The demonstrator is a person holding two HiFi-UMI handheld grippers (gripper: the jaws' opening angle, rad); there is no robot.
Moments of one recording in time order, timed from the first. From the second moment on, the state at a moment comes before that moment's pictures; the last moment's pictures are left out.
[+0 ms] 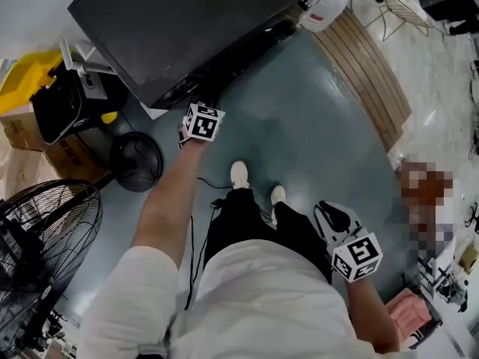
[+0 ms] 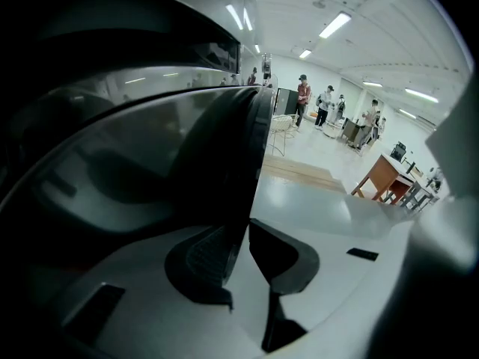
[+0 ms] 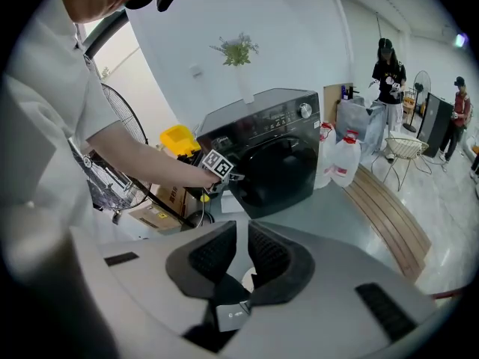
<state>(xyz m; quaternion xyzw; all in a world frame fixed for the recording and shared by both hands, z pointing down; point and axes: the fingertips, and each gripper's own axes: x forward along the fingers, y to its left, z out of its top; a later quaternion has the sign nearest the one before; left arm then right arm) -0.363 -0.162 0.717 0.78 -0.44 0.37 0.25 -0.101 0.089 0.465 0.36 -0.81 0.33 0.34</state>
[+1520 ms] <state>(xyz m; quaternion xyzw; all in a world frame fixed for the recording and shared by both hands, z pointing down) -0.223 -0.076 0.725 0.71 -0.51 0.36 0.33 0.039 0.085 0.496 0.30 -0.84 0.34 0.30</state>
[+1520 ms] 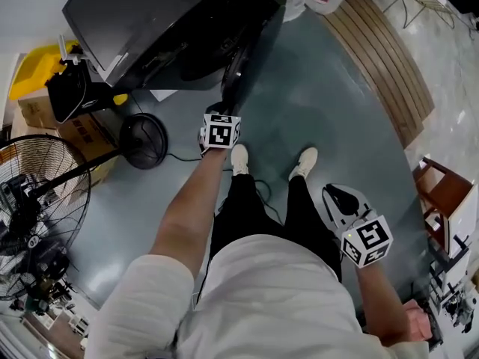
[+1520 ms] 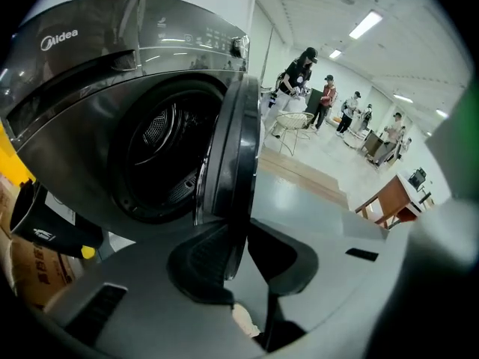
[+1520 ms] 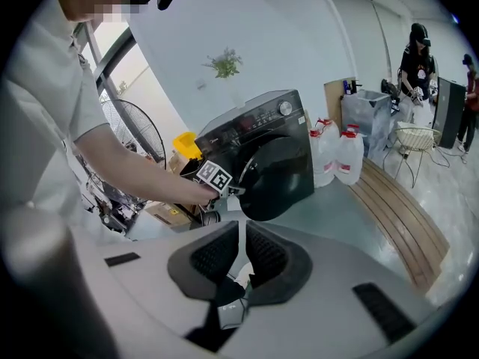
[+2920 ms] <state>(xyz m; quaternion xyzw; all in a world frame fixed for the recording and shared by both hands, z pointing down) 0.012 -0.067 0.728 0.63 -0.55 0.30 0.46 0.212 0.086 0.510 0.37 -0.81 0.37 0.25</state>
